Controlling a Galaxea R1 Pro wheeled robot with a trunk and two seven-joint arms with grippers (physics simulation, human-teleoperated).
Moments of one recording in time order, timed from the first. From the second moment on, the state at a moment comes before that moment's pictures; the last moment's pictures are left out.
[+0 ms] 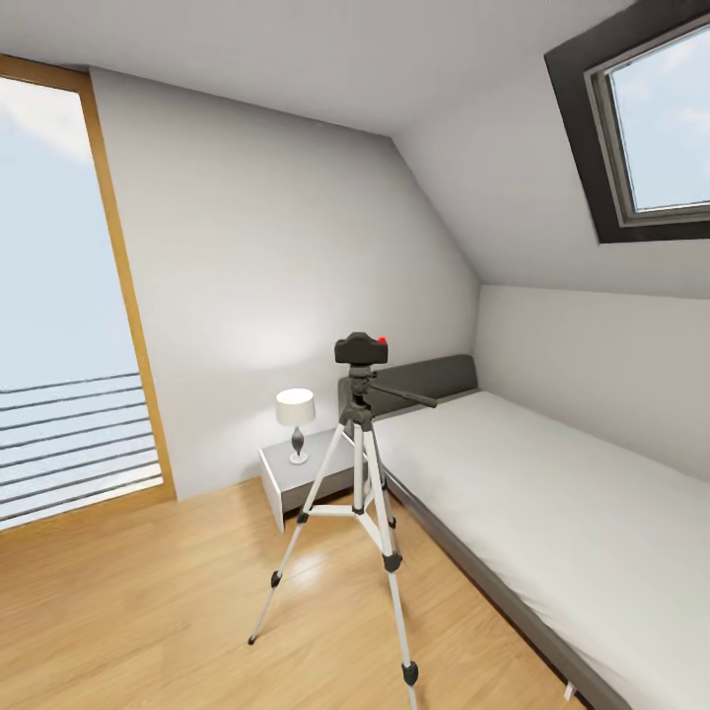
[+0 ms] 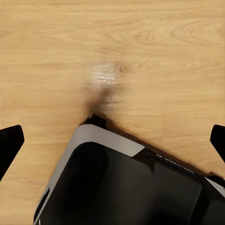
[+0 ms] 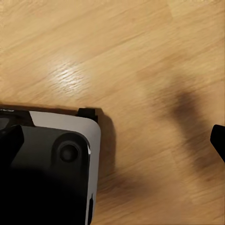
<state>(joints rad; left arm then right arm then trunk) -0.26 0.05 -0.13 0.00 0.61 0.03 0.07 -0.25 -0.17 -0.13 0.03 0.23 0.00 0.16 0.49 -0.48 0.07</state>
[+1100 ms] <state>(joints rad) -0.22 0.06 -0.14 -0.01 0.59 0.02 0.06 -0.25 -0.16 -0.13 0.03 0.23 0.00 0.15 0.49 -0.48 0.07</state>
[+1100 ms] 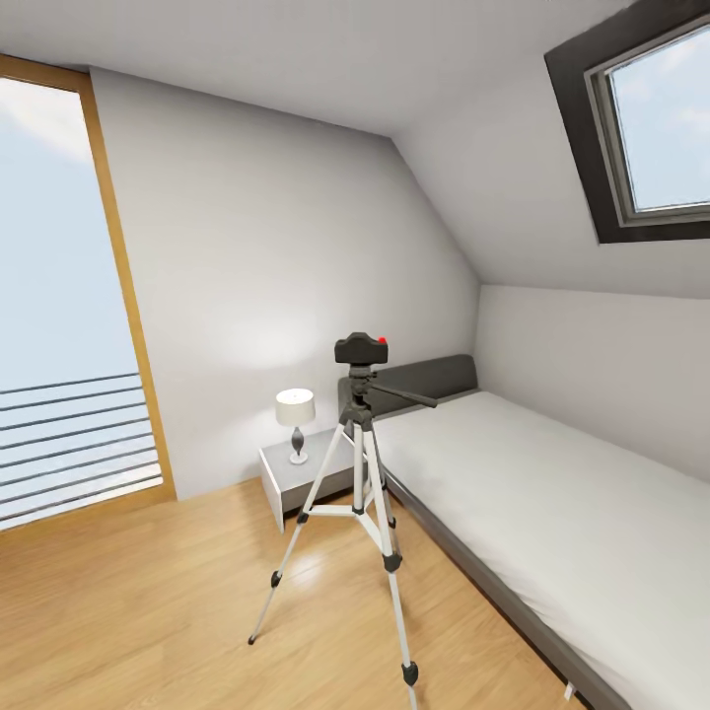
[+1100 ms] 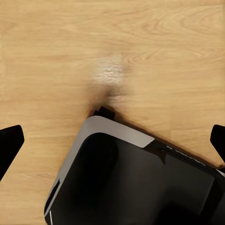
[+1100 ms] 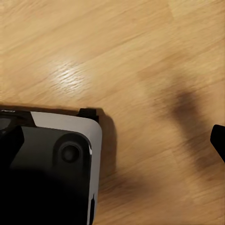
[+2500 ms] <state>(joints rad) -0.22 0.06 -0.14 -0.02 0.59 0.02 0.06 -0.25 -0.16 -0.13 0.03 0.23 0.00 0.15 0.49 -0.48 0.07</state>
